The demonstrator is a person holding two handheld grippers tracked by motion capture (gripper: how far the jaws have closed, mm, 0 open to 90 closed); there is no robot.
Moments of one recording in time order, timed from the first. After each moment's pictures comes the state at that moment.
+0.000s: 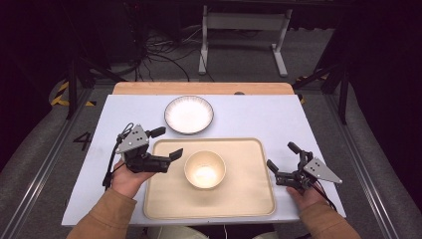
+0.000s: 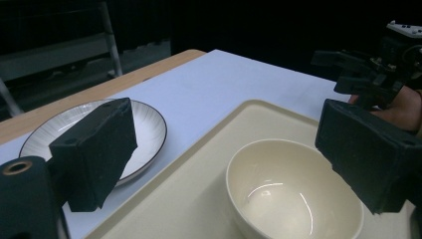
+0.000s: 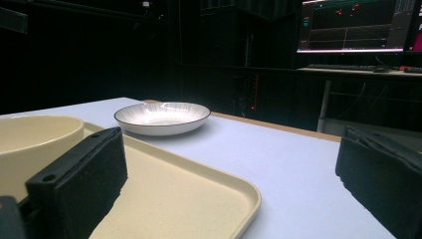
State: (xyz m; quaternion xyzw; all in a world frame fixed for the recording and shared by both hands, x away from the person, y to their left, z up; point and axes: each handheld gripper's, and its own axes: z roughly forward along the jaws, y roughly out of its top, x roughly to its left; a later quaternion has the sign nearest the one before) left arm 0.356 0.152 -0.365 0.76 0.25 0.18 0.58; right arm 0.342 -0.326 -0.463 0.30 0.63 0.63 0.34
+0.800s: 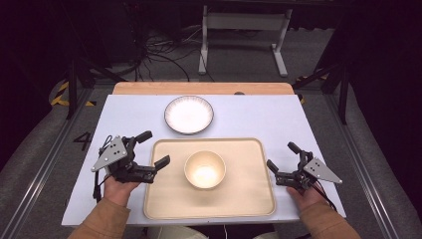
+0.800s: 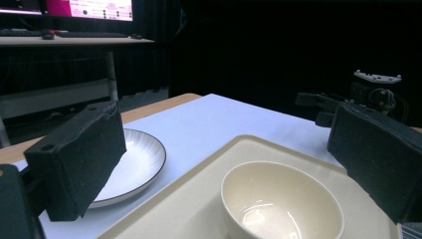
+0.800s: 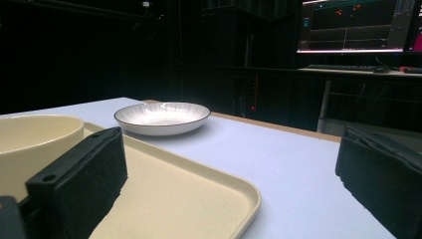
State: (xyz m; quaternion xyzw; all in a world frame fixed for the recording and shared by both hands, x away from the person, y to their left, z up) left arm 0.336 0.187 -0.385 0.69 0.24 0.19 0.66; right arm 0.342 -0.326 -0.463 0.30 0.63 0.63 0.34
